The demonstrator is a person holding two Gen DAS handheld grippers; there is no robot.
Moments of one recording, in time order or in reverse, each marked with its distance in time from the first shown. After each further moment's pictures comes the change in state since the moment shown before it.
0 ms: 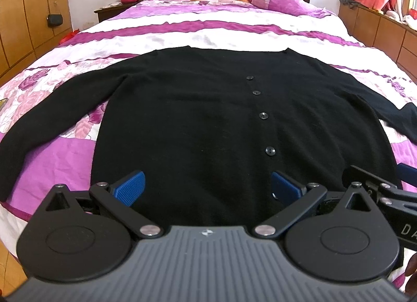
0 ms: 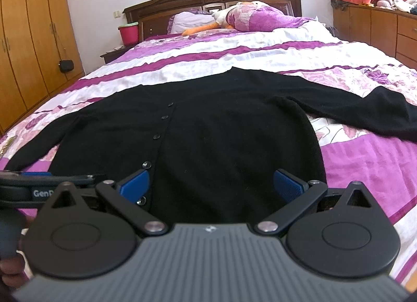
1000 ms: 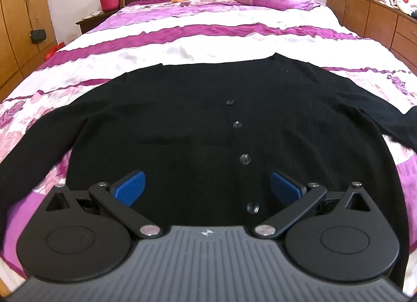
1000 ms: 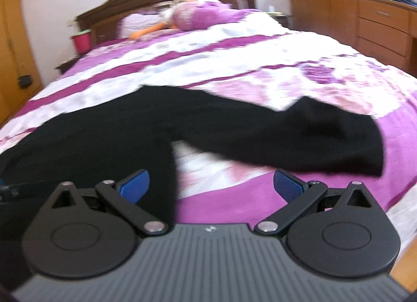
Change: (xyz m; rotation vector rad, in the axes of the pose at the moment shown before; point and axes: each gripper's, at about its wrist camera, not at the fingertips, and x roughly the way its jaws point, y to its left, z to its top) left arm 0.048 -0.036 0.063 0.089 0.017 -0.012; right arm 0.024 -0.156 0.054 0.108 0.026 -0.172
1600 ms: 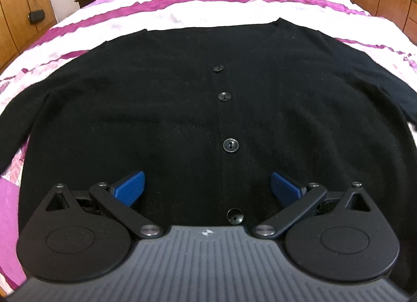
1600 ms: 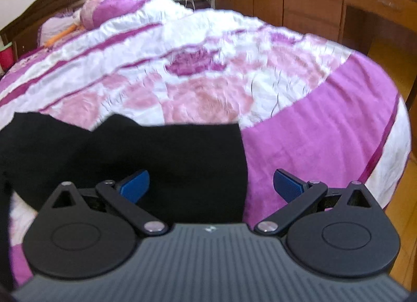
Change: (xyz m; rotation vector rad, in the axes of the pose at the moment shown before) left arm 0.064 -0.028 -0.005 -0.014 0.111 0.026; right arm 0.064 -0.165 0.028 0.148 0.085 -0.261
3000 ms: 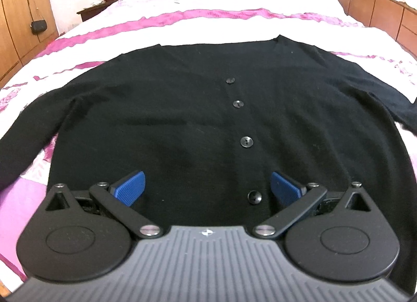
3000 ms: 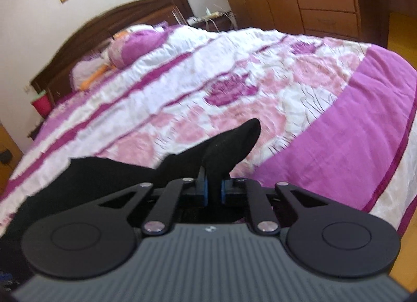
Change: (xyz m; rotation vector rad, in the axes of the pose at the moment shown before) left arm -0.038 0.025 -0.014 -0.001 -0.062 -0.017; right arm -0.049 -0.002 0.017 0.174 -0.098 0.245
